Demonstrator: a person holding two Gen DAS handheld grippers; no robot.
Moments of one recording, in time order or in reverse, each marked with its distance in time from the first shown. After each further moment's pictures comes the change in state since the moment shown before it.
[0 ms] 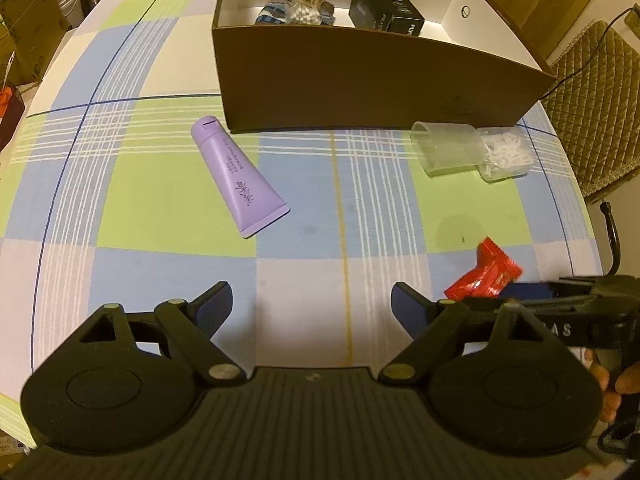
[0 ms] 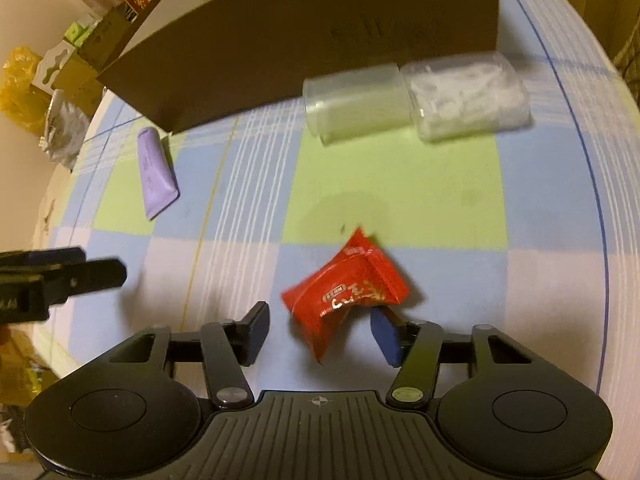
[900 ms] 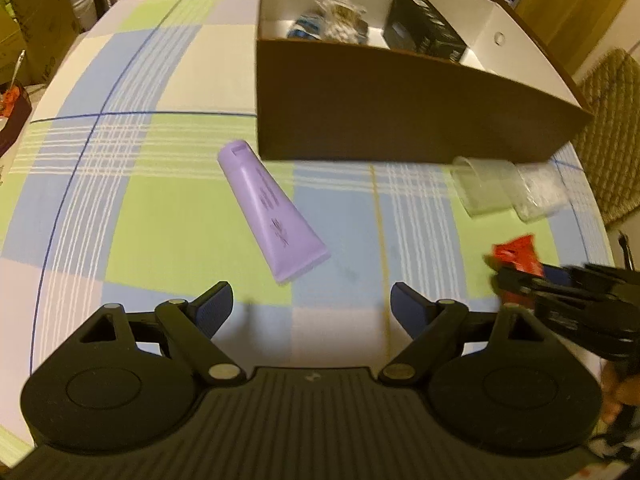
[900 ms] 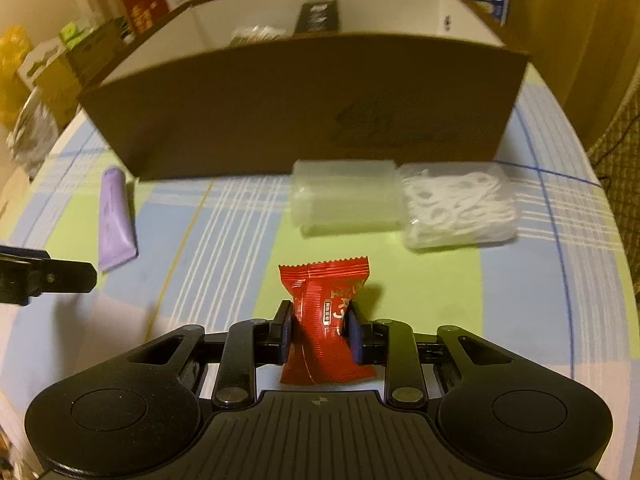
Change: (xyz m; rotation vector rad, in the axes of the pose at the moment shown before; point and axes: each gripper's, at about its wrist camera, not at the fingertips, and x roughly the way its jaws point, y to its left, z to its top) left arm 0.027 0.030 0.021 -0.046 -0.064 0.013; right arm 0.011 0.016 0.028 -0.118 -0.204 -0.182
